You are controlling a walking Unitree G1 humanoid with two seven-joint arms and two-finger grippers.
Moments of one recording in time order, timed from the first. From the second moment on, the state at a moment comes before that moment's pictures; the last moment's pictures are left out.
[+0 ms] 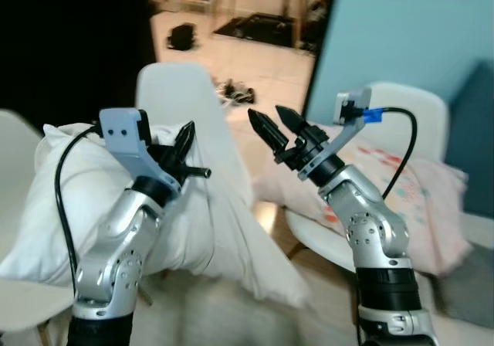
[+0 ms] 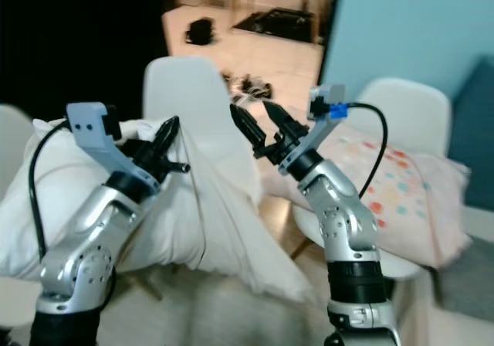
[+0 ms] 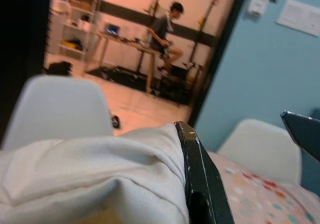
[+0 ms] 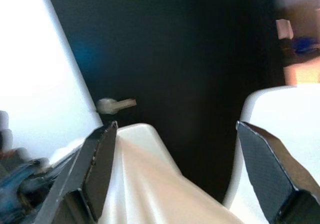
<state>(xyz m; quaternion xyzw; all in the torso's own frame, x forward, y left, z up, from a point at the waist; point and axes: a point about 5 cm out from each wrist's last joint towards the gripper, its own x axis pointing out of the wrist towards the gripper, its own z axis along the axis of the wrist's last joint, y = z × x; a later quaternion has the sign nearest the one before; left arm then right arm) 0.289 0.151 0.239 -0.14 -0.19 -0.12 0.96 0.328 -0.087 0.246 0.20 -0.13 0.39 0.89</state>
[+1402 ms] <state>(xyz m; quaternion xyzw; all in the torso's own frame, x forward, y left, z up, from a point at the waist) 0.292 0.154 0.287 -0.12 -0.28 -0.16 0.94 0.332 -0.105 0.249 0.22 -0.14 0.35 0.90</state>
